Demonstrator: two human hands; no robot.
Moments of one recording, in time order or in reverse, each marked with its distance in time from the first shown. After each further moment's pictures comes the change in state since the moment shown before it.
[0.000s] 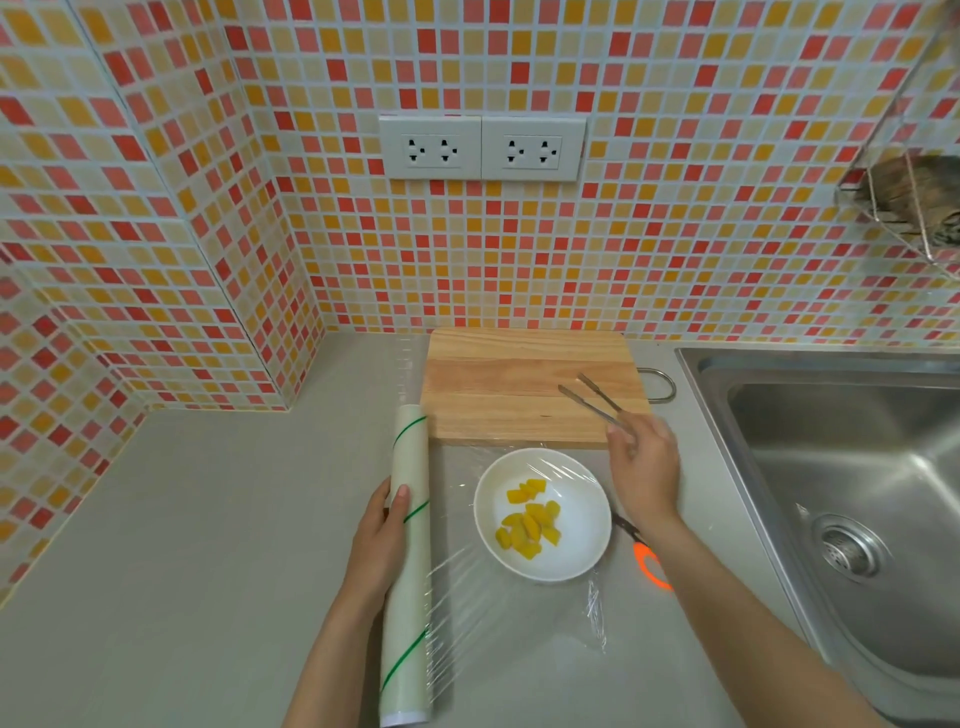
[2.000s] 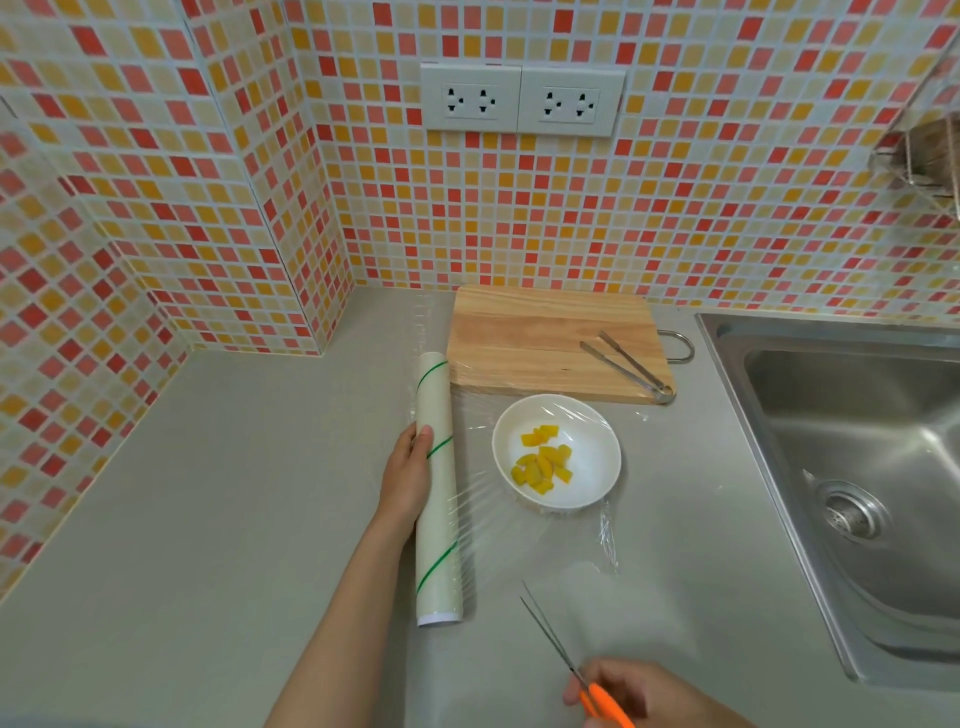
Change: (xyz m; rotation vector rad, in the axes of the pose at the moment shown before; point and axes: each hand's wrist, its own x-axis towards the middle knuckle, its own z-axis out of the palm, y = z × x) left_hand 0.008 -0.014 -0.002 -0.034 0.023 0.012; right_hand -0.199 0.022 -0.094 0.485 -1.396 0.432
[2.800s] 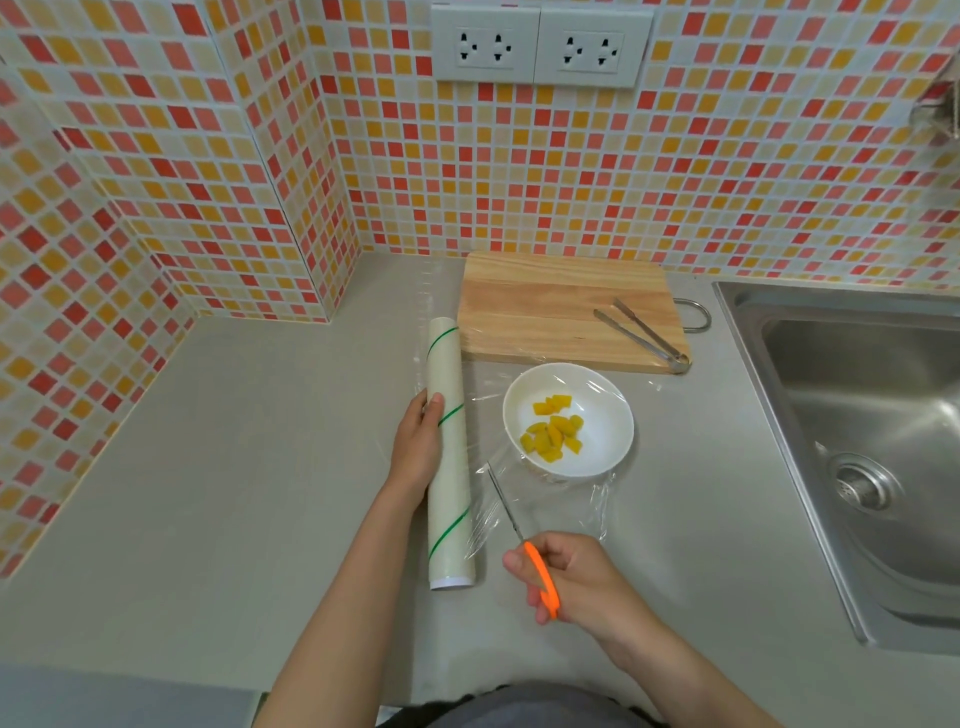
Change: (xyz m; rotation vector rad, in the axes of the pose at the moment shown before) left_hand -0.002 -0.001 -0.002 -0.021 -0.014 0.011; right_hand 0.063 -0.067 0.055 0.098 0.435 -0.026
